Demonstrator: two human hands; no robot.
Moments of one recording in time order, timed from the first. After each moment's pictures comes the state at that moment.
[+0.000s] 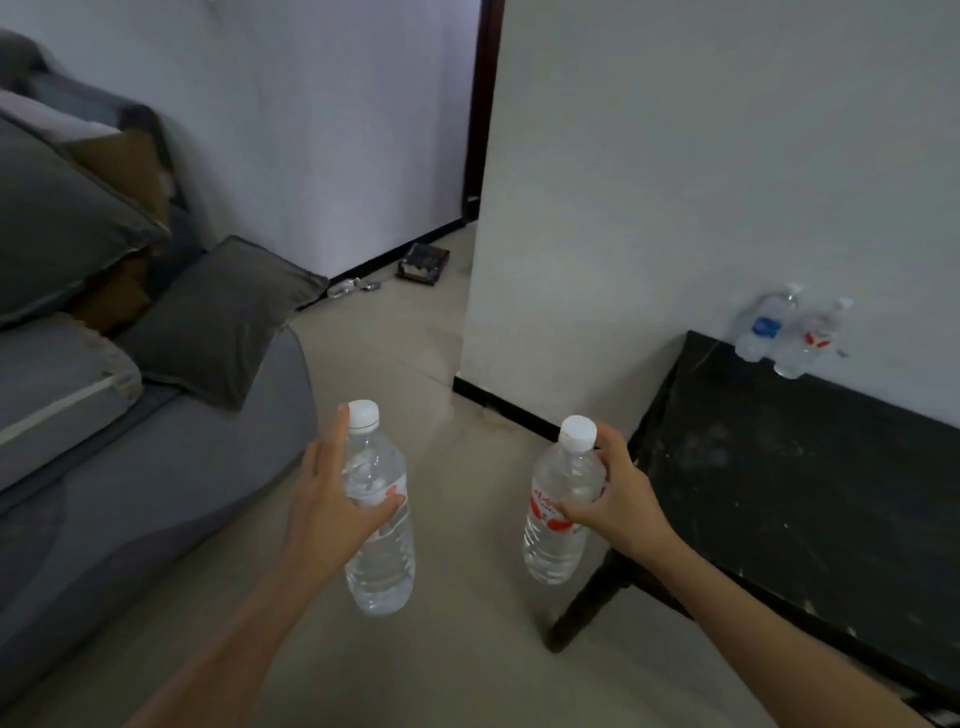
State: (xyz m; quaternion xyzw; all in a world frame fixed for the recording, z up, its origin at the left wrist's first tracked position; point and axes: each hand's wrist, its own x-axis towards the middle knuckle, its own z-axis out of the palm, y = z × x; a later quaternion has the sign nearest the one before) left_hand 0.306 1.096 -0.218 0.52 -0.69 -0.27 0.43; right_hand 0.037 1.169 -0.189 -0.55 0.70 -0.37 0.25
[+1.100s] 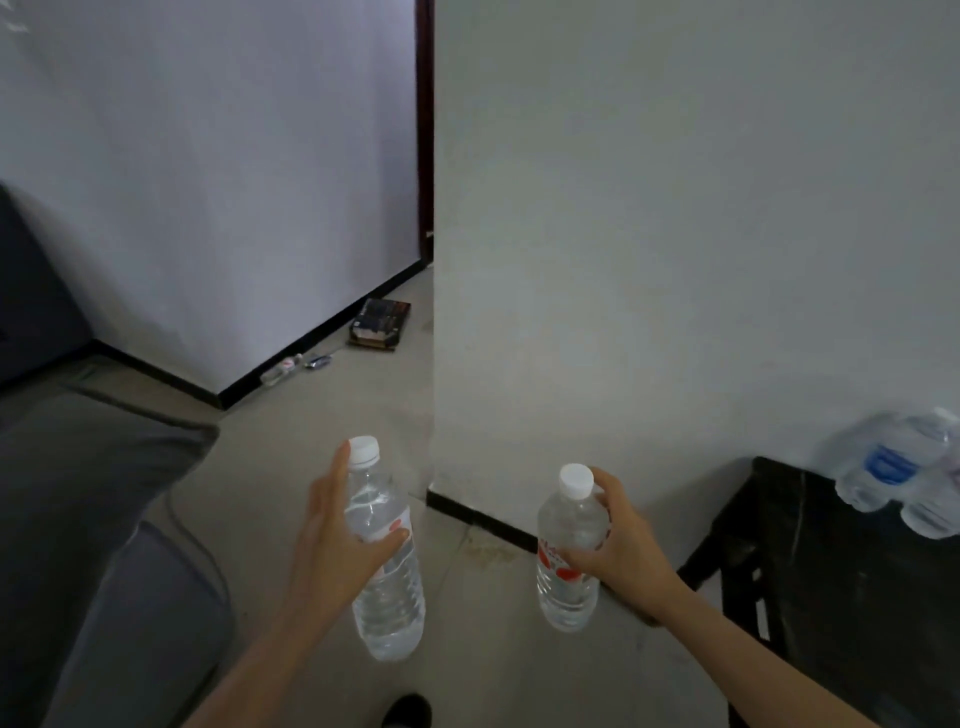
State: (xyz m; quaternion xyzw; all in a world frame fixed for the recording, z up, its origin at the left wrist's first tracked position) left_hand 0.104 0.621 -0.241 0.50 -0.70 -0.33 0.40; right_hand -0.155 0.733 -0.215 -0.51 0.73 -0.38 0.25
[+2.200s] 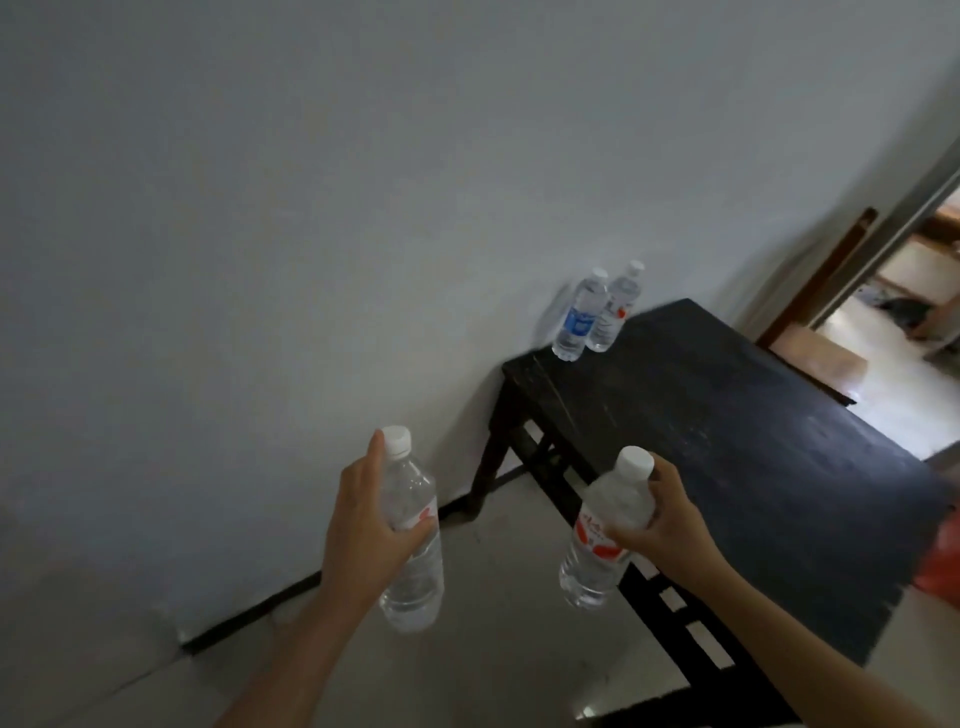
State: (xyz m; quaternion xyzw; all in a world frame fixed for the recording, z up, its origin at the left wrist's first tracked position) left_hand -0.163 0.451 -0.253 0.10 -0.85 -0.49 0.15; right_hand -0.215 0.739 -0.212 -0.02 0.90 -0.44 0.06
